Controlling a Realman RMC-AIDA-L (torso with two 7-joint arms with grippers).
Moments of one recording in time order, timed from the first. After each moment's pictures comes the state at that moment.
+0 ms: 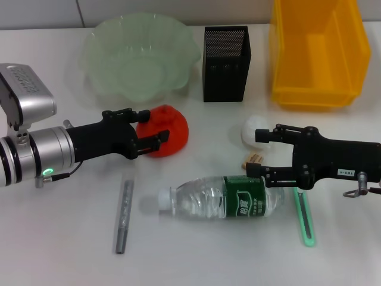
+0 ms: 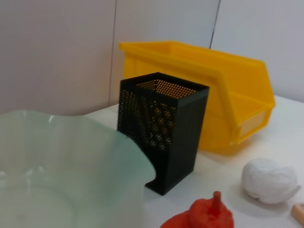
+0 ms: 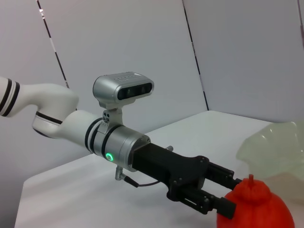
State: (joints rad) left arm -0.58 -2.08 0.82 0.35 1.81 1.17 -1.09; right arm 0.46 2.06 -0.82 -0.53 -1.86 -1.60 1.21
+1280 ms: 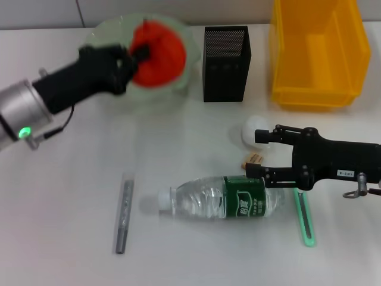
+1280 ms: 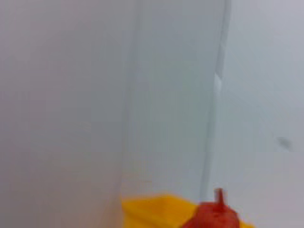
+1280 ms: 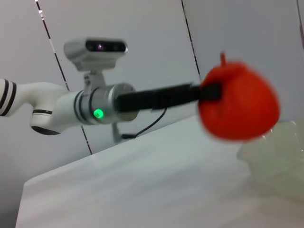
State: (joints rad) left arm -0.56 -2.07 0.73 0.40 1.55 1.44 -1.07; right arm 0.46 2.06 -0.82 -0.53 -1.86 -1.61 1.22
